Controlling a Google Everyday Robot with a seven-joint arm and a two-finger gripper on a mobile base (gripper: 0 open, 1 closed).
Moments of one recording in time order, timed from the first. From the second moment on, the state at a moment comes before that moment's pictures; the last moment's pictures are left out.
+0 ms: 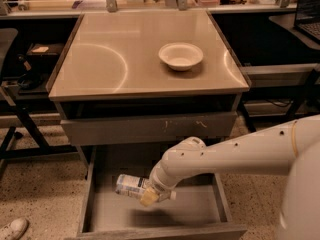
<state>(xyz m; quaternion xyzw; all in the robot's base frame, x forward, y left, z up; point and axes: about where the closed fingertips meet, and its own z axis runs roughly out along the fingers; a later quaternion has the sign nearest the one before) 0.470 0.029 0.496 -0.54 0.82 0.14 0.15</state>
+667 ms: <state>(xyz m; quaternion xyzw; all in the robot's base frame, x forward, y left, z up) 0.470 0.033 0.566 -0.55 0.81 0.11 0.19</state>
